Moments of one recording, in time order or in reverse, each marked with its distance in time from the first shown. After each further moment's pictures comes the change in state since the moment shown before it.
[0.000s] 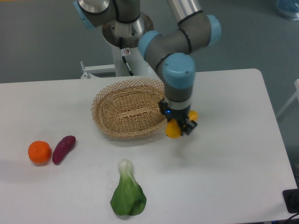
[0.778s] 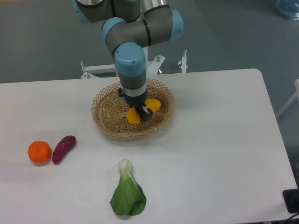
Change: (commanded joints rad) arm -0.118 0.089 -0.192 0.048 0.027 -0.014
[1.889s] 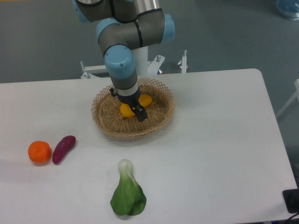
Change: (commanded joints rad) arm -0.009 -0.003 0.006 0.000 0.022 -0.113
